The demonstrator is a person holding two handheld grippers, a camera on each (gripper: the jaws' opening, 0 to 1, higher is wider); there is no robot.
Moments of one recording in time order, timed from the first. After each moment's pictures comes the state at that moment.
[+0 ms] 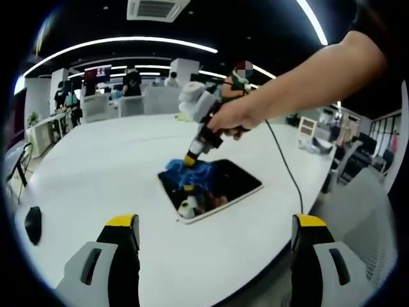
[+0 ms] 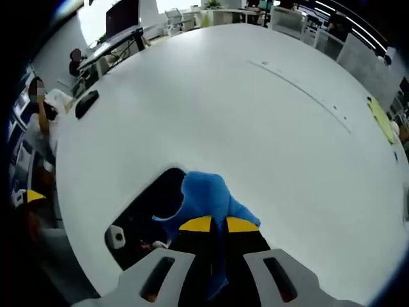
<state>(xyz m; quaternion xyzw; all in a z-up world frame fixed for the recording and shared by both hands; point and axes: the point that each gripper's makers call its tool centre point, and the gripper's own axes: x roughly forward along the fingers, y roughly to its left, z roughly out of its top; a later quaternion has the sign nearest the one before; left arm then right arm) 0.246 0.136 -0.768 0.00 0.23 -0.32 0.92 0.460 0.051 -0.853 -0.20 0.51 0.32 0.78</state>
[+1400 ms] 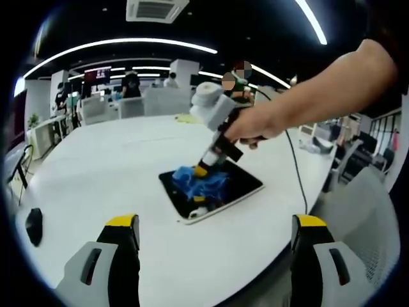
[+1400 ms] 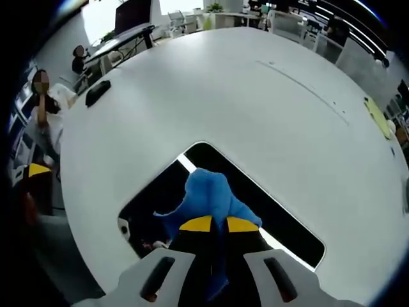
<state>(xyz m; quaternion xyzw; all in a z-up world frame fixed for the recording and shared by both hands) 0.247 0.136 -0.767 0.01 0.22 -0.32 0.92 0.410 0.052 -0.854 -0.20 0.49 0.32 0.79</state>
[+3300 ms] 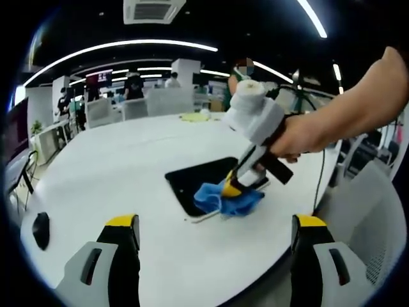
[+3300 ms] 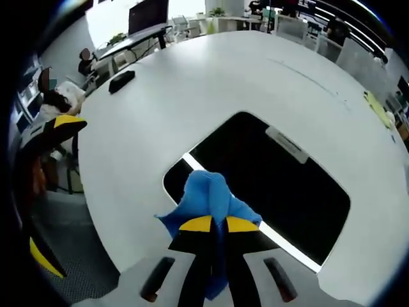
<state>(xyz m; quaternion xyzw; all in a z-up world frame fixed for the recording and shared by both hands) 0.248 0.142 -0.771 0.03 0.23 -0.31 0.92 0.333 0.054 -0.854 -0.18 0.49 0.33 0.79</state>
